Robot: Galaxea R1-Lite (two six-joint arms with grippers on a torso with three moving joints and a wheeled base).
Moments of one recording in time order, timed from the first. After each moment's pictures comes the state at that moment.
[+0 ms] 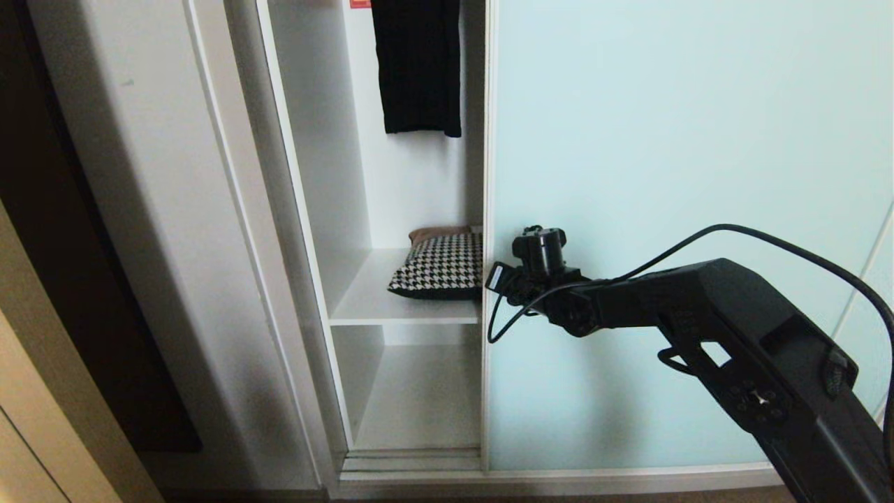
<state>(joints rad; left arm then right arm) 0.00 0.00 0.00 0.00 0.00 0.00 0.47 2.56 -1.94 -0.31 -0.11 0.65</state>
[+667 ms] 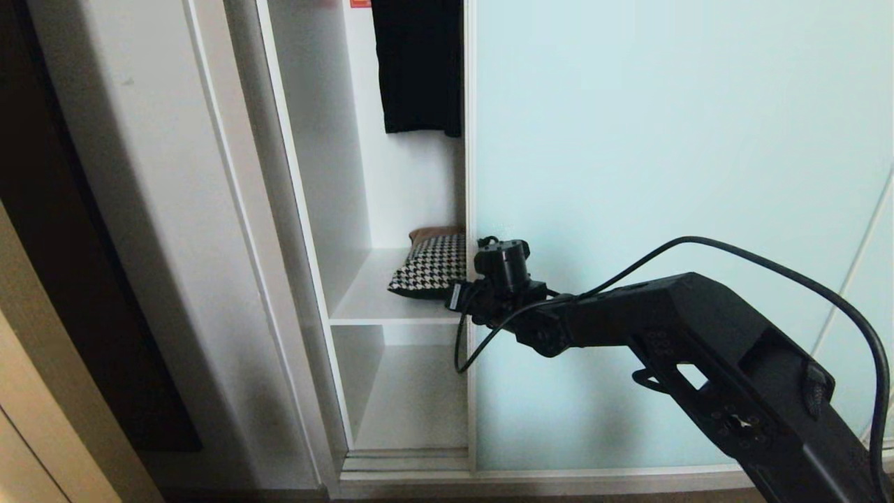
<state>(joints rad) 0.00 0.00 0.00 0.00 0.00 0.00 0.60 2.57 -1.94 -0.33 -0.05 0.55</state>
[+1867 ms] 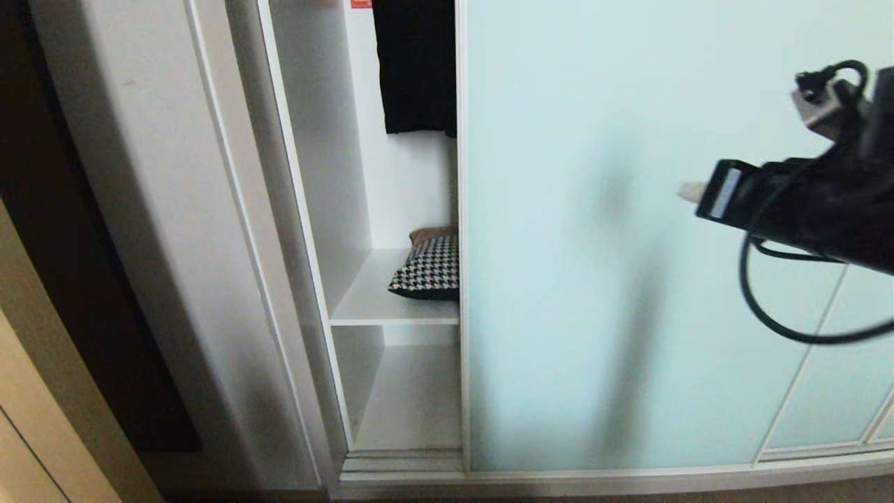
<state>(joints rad) 0.00 0.00 0.00 0.00 0.00 0.00 0.30 1.45 -1.09 -0.24 -0.15 0.34</state>
